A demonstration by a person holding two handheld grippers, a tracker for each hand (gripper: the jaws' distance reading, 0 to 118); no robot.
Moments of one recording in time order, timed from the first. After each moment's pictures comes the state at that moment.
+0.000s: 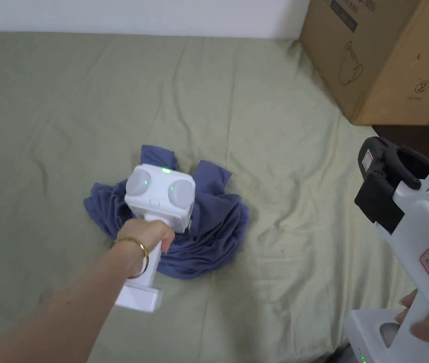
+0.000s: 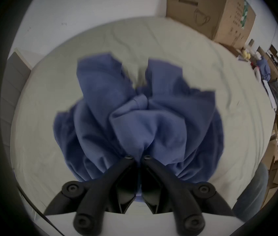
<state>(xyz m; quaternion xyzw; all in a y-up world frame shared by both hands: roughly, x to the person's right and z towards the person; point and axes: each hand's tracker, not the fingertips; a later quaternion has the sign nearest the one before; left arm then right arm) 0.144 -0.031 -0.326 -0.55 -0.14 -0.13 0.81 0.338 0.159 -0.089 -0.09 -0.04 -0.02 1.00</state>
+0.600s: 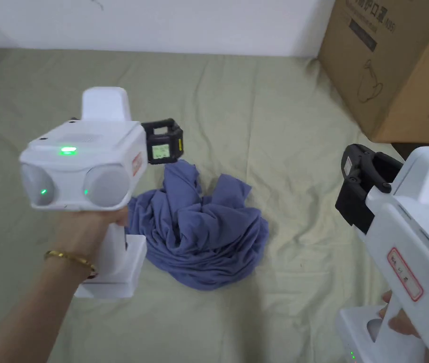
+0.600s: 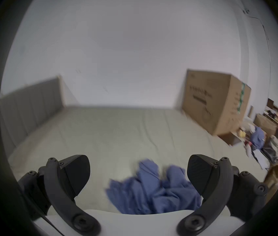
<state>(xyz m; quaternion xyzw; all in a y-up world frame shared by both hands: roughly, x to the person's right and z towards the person) 0.030 0.149 -0.269 -0.14 -0.06 0.01 0.99 0.307 0.154 -0.113 -0.08 -0.01 0.01 1.00</state>
